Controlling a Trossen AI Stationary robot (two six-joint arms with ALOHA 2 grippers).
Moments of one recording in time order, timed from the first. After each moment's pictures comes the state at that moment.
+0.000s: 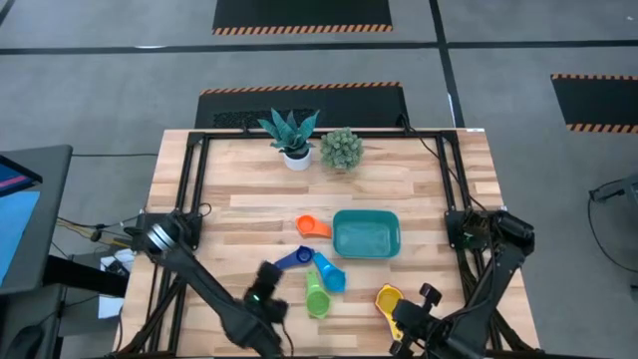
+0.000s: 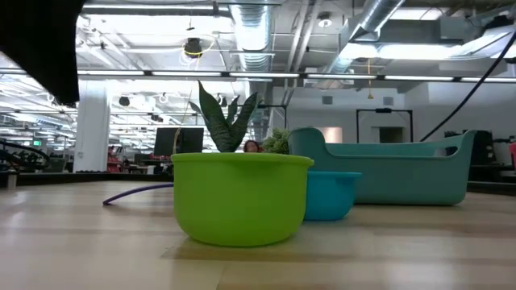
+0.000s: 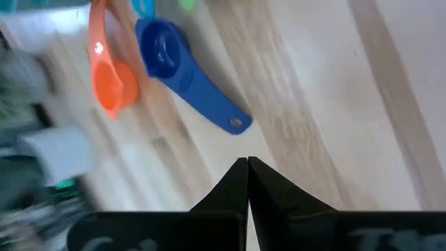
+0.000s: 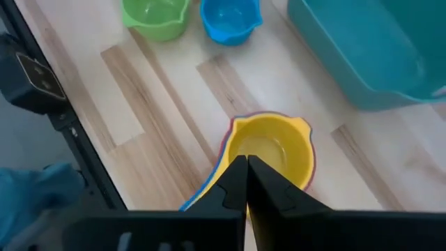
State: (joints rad) left arm -0.76 2.03 1.59 -1.36 -0.54 -0.37; right arm 0.99 1.95 1.72 -1.35 0.60 1.54
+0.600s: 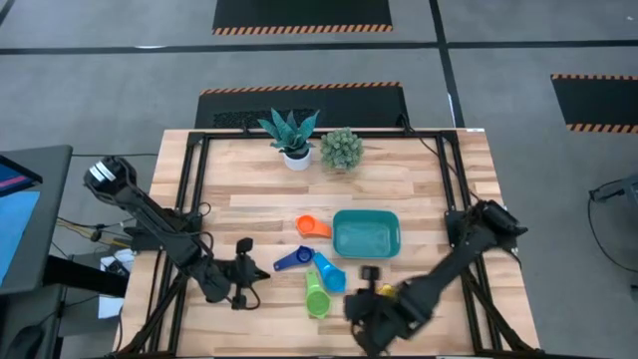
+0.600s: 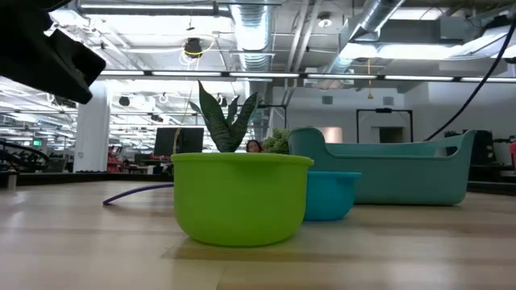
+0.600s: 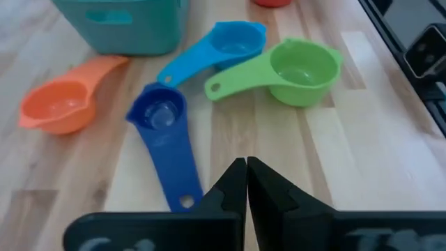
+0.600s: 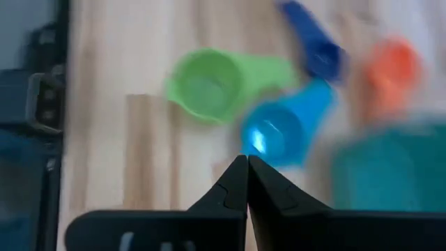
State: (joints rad) left arm -0.76 1.30 0.54 0.01 -0.58 -0.51; right arm 0.70 1.95 1.67 -0.89 0.50 0.56
